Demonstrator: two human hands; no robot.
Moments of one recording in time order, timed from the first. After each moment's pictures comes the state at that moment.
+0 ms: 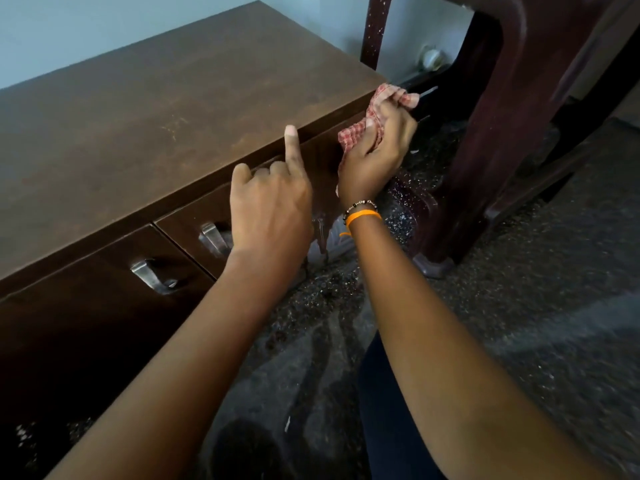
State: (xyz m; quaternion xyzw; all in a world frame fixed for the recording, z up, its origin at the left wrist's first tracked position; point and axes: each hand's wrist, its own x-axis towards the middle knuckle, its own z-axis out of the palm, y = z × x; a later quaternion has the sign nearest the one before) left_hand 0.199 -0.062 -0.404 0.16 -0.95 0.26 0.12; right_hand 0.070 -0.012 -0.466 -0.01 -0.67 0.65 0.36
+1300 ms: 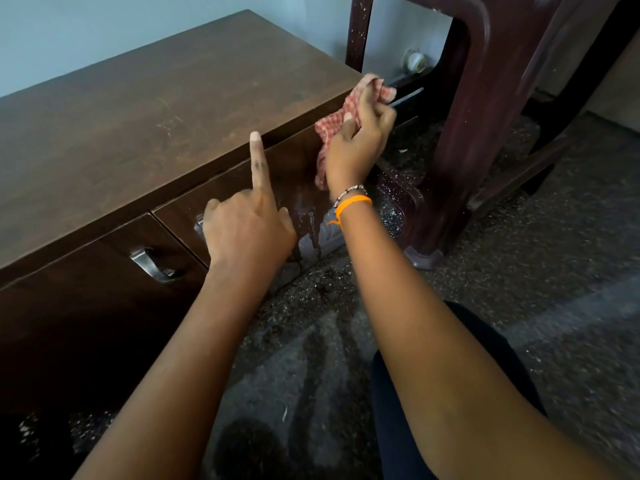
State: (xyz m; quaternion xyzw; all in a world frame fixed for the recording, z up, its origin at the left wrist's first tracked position) left_hand 0.230 -0.056 -0.398 0.21 -0.97 -0.02 0.08; right_hand 0.080 -0.007 -0.439 -0.01 -0.69 0.67 0.27
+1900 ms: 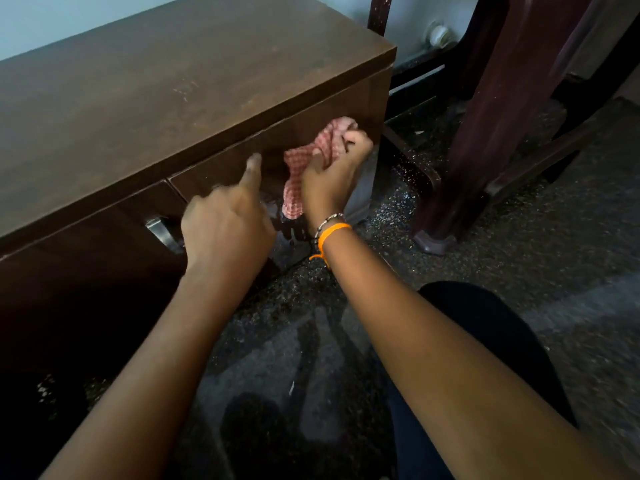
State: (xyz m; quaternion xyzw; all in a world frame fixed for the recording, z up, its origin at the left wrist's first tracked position) left_hand 0.265 -0.078 -0.402 0.21 -0.97 -0.04 0.08; right_hand 0.155 -0.034 -0.468 -0.04 -0.66 0.74 0.12
